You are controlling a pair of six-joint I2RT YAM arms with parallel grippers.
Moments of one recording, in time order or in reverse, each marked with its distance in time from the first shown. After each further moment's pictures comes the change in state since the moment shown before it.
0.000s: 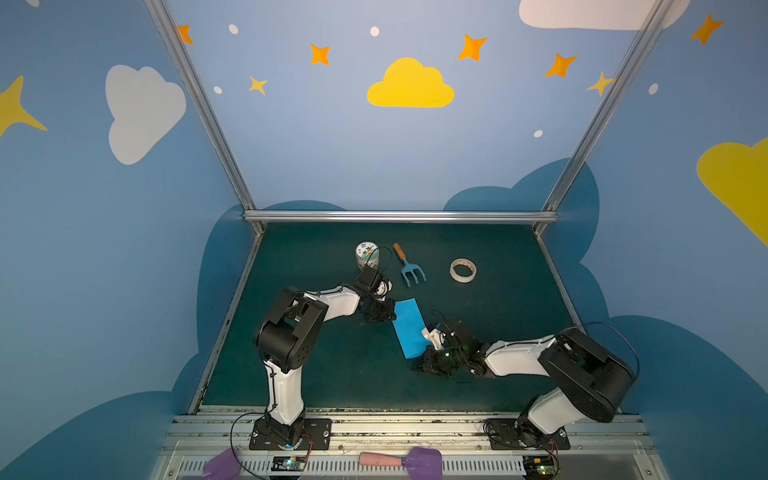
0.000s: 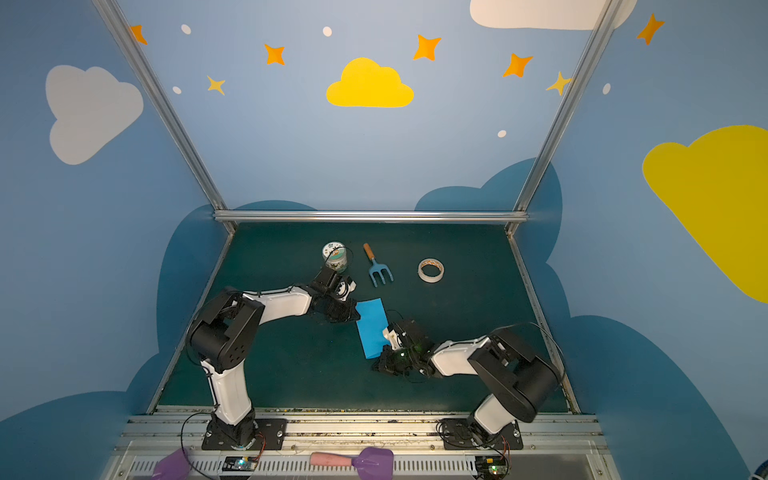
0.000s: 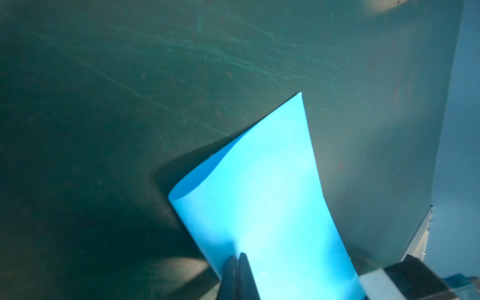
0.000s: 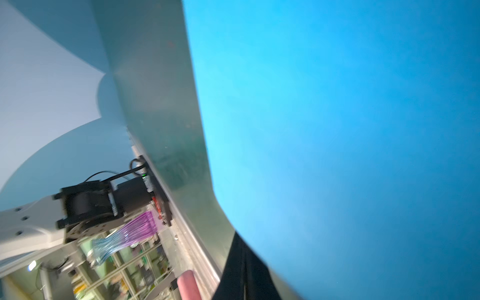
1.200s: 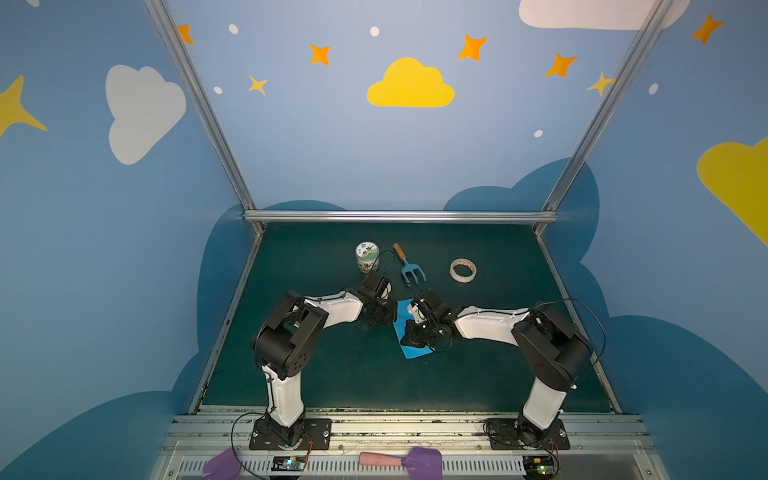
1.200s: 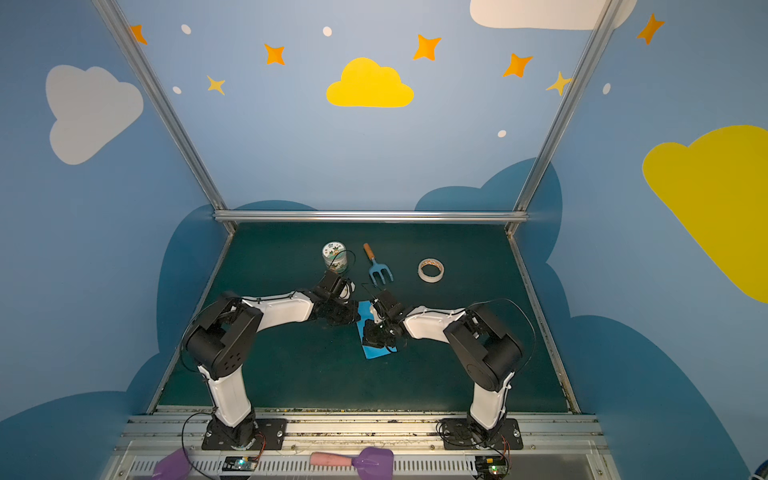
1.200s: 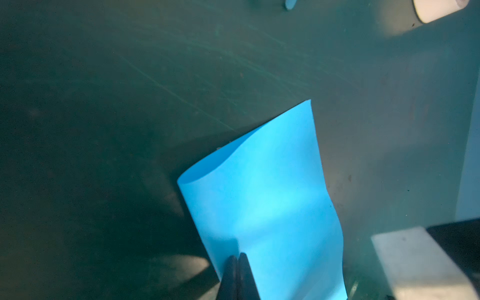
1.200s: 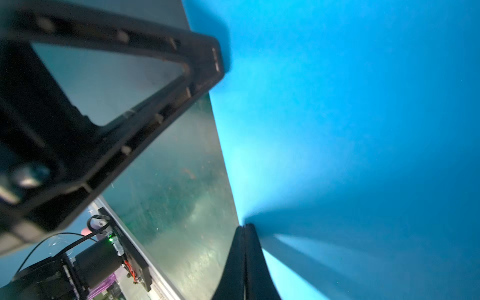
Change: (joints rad) left arm -0.054 -0.037 -0.032 0.026 -0.120 -0.098; right arm -0.014 0.307 0.475 -0.333 0.138 -0.144
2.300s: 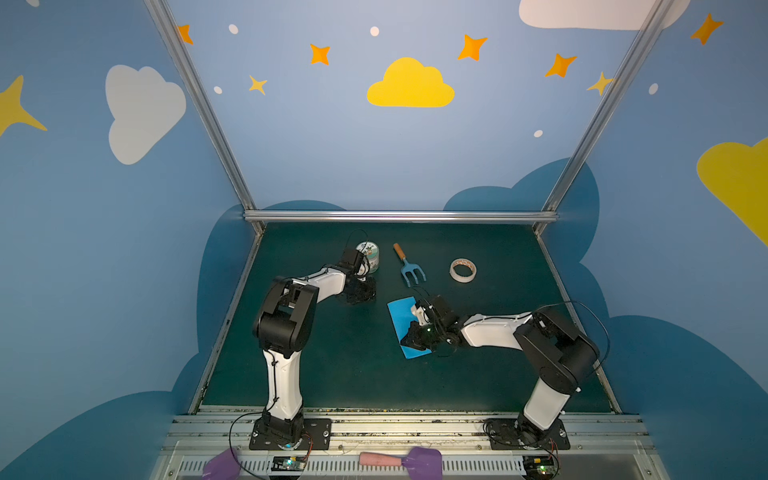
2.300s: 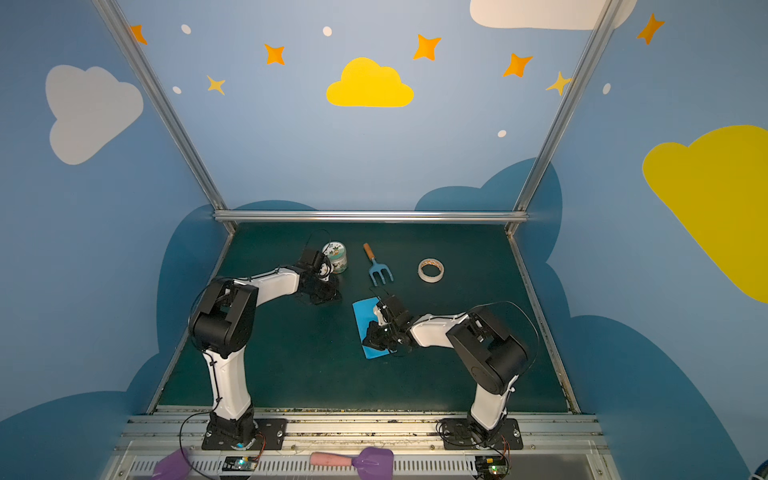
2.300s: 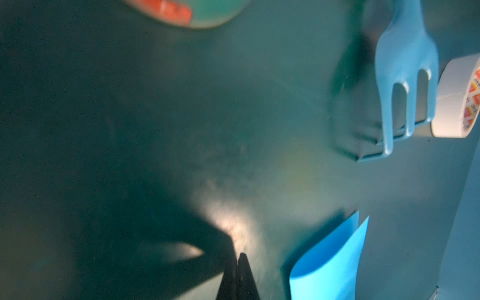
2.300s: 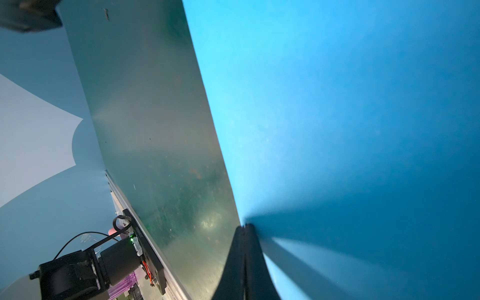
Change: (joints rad) left arm 0.234 0.089 0.196 -0.181 0.060 0.089; right arm -0.011 -0.032 -0.130 0.208 -0.018 0.075
